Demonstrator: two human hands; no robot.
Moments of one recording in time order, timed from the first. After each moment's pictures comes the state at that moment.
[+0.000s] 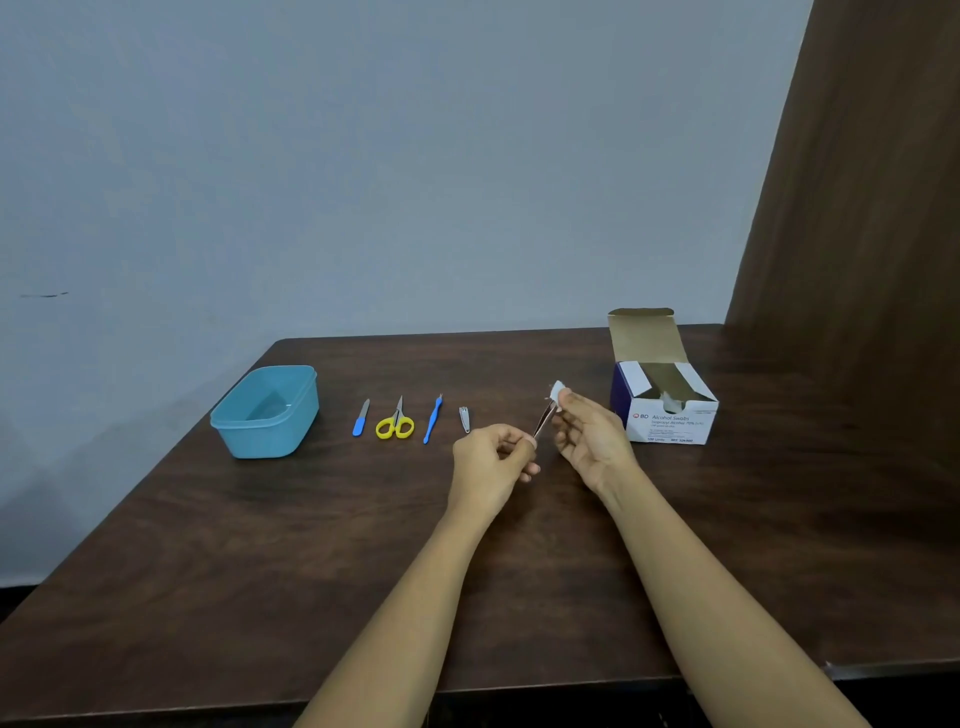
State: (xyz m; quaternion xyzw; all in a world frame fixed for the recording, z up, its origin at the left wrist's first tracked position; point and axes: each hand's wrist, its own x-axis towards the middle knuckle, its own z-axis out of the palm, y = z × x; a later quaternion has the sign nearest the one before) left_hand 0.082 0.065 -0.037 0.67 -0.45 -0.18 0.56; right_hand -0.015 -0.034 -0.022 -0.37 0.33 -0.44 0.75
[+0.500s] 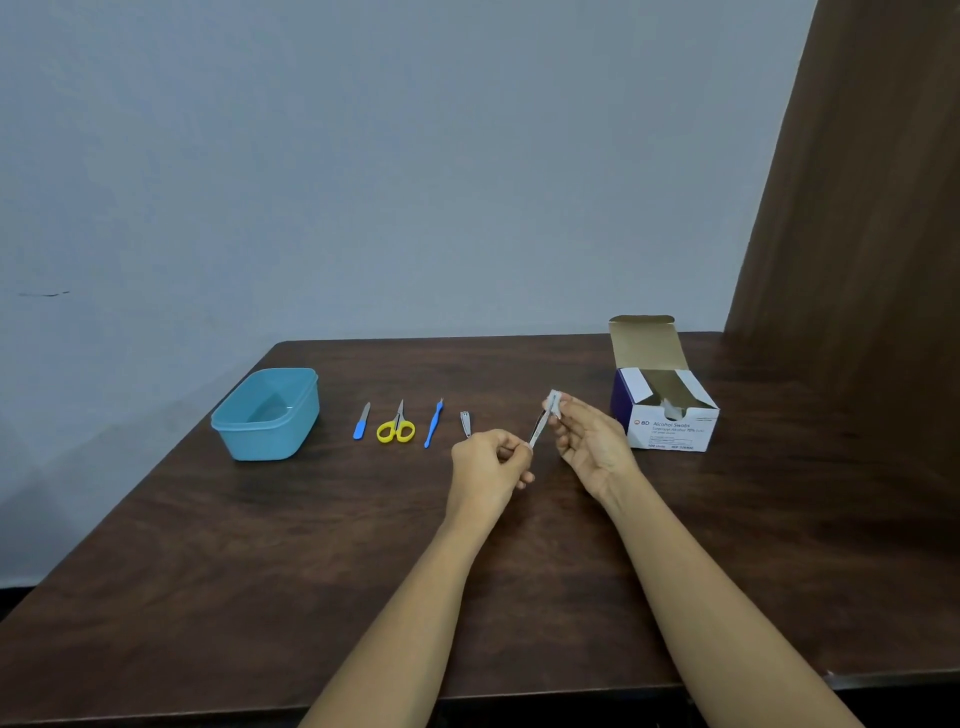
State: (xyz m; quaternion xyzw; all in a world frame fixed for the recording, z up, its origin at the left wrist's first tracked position) left_hand 0.087 0.063 -0.038 0.70 -0.45 -0.16 0.53; right_hand -0.015 -0.033 -0.023 -0.38 0.30 -0.44 0.76
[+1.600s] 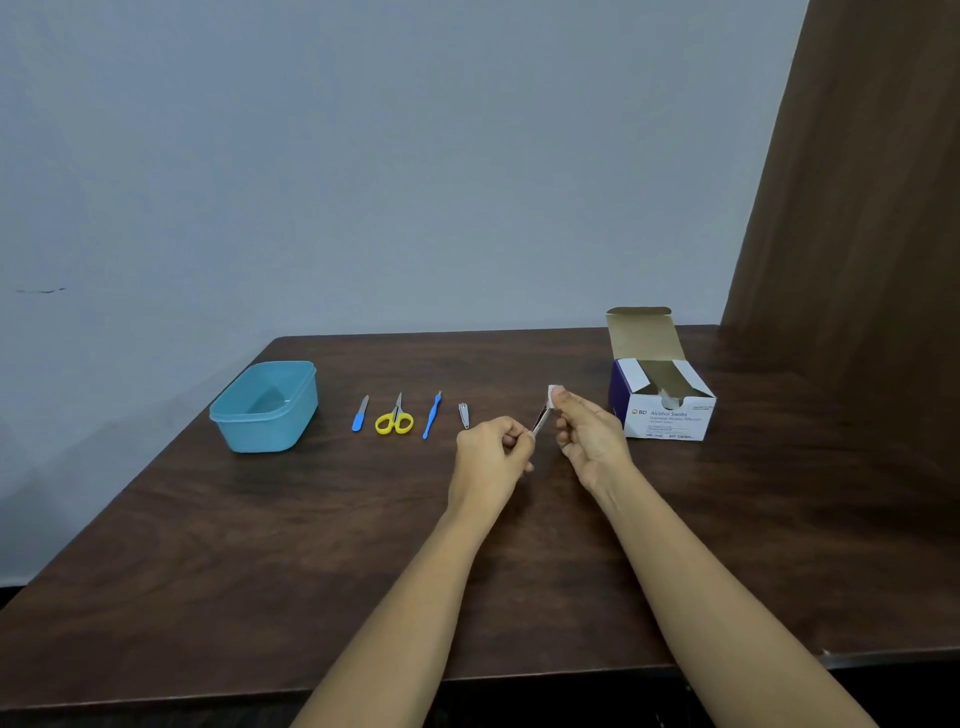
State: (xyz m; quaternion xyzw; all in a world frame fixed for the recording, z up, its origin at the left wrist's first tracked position) left_hand 0.081 0.067 -0.039 0.69 -0.48 -0.11 0.53; right_hand -0.010 -0.029 -0.031 -0.39 0.34 -0.47 0.71
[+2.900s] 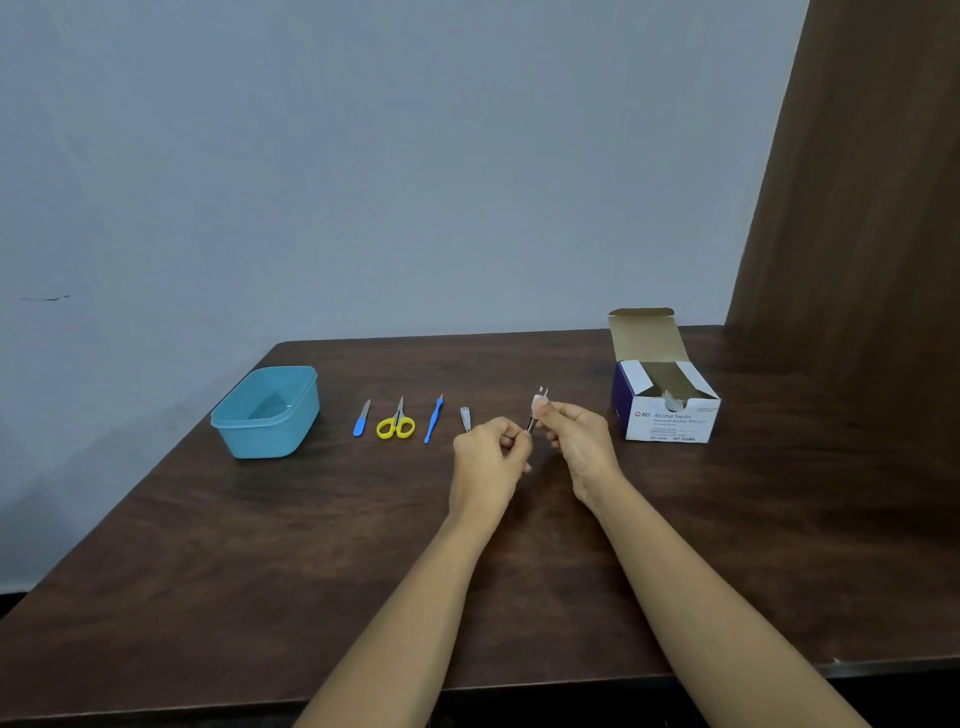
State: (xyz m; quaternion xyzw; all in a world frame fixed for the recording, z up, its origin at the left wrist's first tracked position) left_hand 0.081 0.067 -0.038 0.70 -0.47 -0.08 0.53; right_hand -0.002 -0.016 -0.033 -0.54 0.36 -0.46 0.61
